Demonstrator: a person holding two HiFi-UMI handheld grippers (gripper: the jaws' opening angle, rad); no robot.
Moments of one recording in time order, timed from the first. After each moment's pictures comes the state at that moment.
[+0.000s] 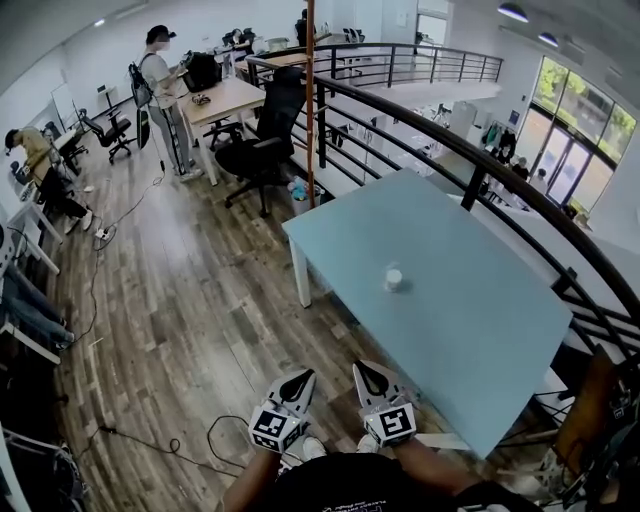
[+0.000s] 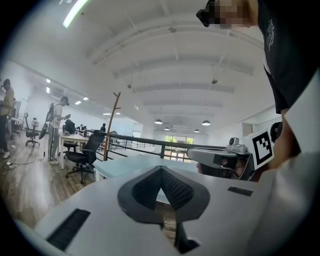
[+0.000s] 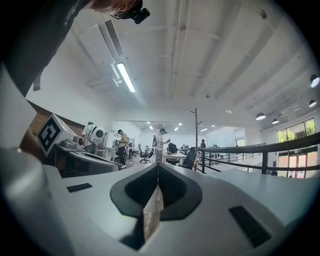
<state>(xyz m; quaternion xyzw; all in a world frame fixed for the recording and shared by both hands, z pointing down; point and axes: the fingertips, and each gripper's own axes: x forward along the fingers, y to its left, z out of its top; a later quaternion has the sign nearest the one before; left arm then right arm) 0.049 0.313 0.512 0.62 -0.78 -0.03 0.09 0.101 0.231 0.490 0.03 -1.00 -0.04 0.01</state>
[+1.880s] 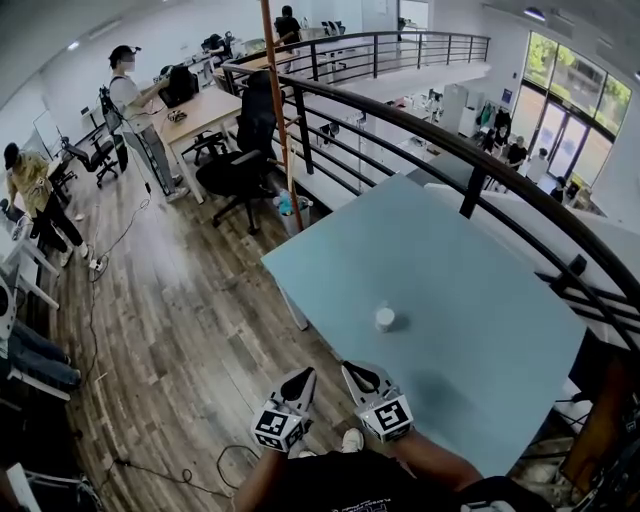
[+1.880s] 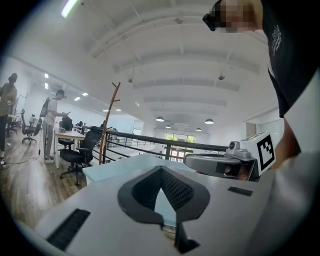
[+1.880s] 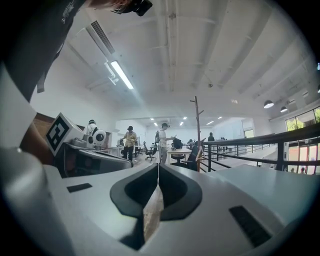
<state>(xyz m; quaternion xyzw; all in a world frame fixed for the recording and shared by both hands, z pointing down) -0.065 0.153 0.520 0.62 -0.78 -0.02 0.10 -0.019 0.093 0.514 -0.02 -1.00 -0.01 0.04</state>
